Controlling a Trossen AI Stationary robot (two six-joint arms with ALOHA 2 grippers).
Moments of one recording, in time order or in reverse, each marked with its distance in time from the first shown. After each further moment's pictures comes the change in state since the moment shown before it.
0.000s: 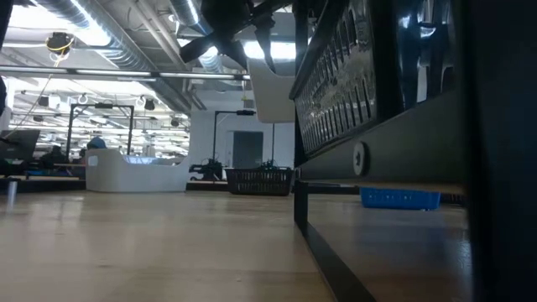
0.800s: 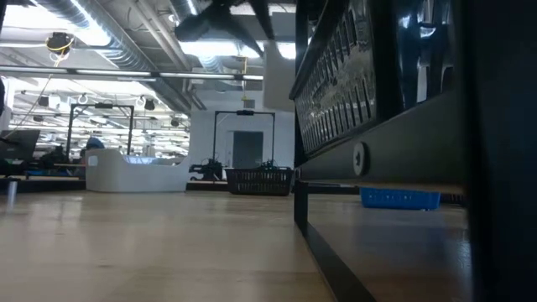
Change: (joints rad) left arm -0.054 -0.064 0.028 -0.026 0.097 0.050; right arm -0.012 0.000 0.002 -0.064 0.027 -0.005
